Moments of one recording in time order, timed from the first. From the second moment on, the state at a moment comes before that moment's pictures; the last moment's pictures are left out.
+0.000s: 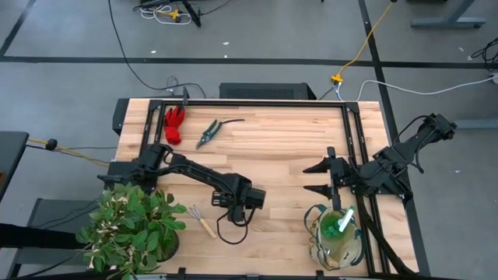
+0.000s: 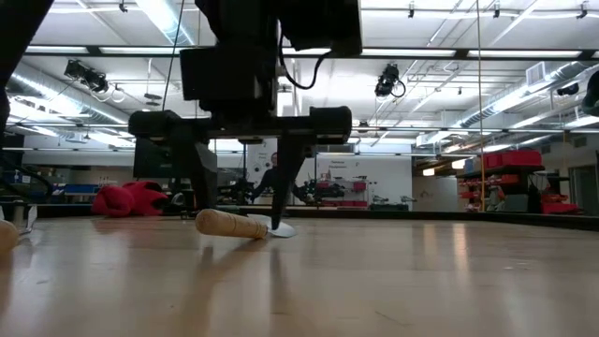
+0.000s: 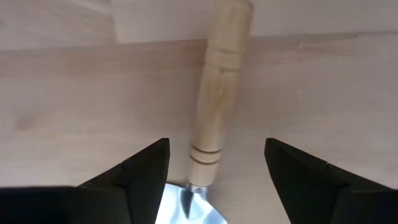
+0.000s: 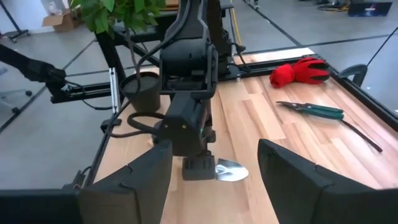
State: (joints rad) left arm -0.25 2.13 1.58 -0.91 0.02 1.39; right arm 0.59 0.89 0.89 -0.36 0.55 0.33
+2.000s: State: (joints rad) left arm -0.25 2.16 1.58 -0.91 0.00 1.40; right arm 0.59 0.89 0.89 -0.36 0.55 0.33
